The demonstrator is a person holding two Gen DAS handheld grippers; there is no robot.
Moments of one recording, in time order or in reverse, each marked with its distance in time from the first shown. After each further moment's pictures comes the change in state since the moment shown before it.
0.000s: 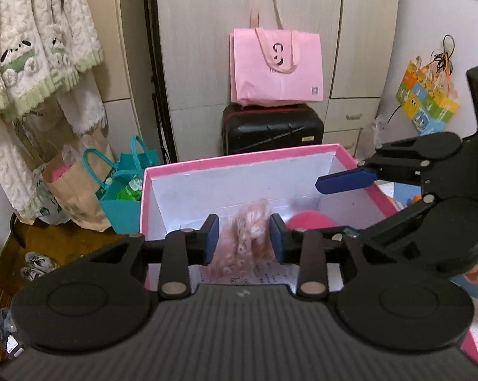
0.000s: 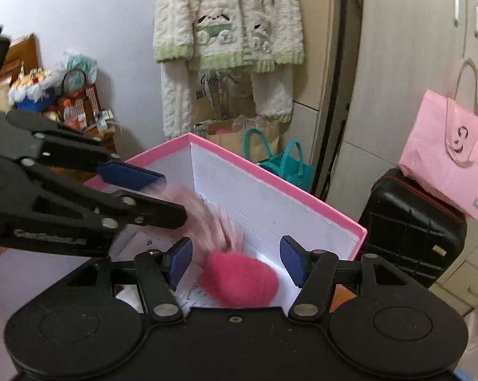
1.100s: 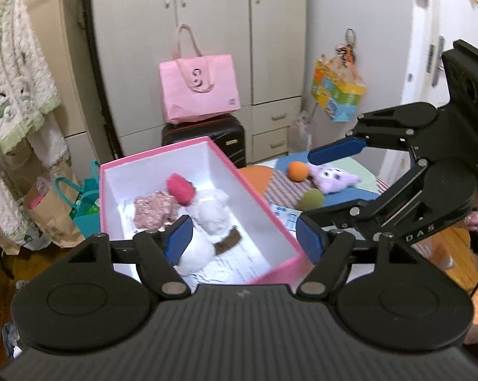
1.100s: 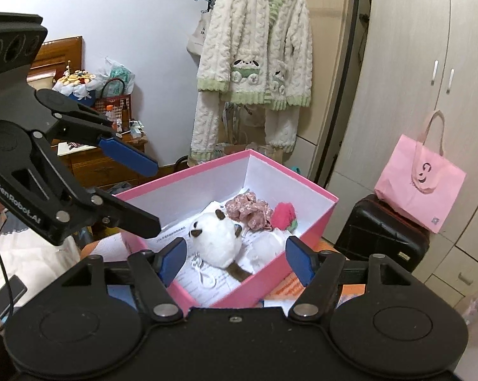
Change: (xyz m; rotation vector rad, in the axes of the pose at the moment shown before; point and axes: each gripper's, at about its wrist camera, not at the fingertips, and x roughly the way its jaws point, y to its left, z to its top) left arm -0.183 -0.093 -0.055 0.174 -0.049 -0.175; right arm -0.202 0.092 -0.068 -0.131 -0.103 -0.055
